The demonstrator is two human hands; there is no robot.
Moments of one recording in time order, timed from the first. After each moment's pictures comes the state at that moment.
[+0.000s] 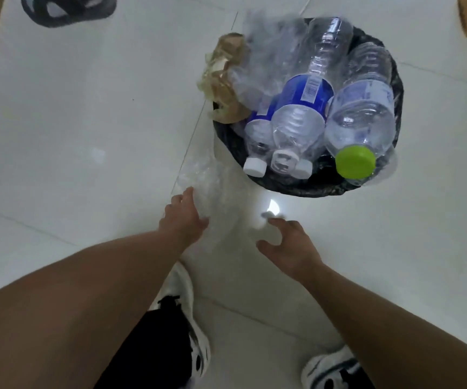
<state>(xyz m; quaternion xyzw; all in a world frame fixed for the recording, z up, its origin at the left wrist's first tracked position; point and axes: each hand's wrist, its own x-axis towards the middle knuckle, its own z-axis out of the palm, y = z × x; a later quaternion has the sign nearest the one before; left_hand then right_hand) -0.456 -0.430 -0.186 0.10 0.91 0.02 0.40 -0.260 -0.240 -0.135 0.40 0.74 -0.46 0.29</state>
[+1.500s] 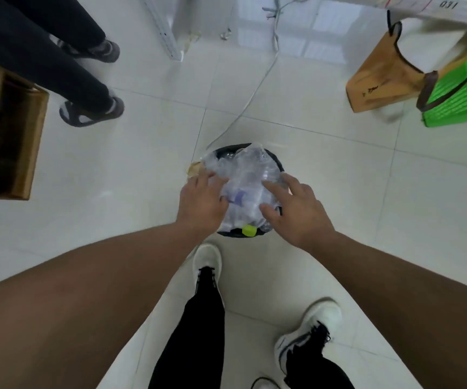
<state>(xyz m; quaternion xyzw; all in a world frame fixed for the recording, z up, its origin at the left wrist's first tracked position) -0.490 -0.228 0.118 0.36 0.90 0.04 0.24 -0.321 -0.060 0.155 0.31 0.88 -0.32 0.17</state>
